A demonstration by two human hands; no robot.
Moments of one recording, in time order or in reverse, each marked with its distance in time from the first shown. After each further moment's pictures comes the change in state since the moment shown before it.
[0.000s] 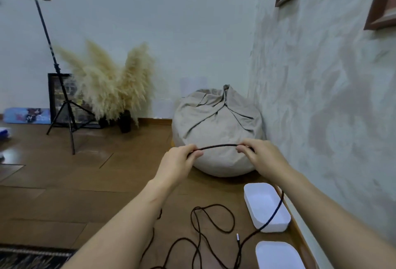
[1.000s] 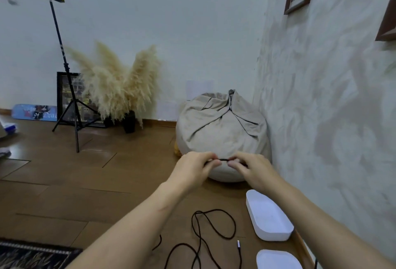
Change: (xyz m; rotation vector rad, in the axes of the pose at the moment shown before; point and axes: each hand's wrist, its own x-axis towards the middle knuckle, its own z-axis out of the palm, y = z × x) left_hand -0.003 0.023 0.000 0.027 -0.044 0.125; right_hand -0.008 -0.027 0.014 0.083 -0.089 -0.090
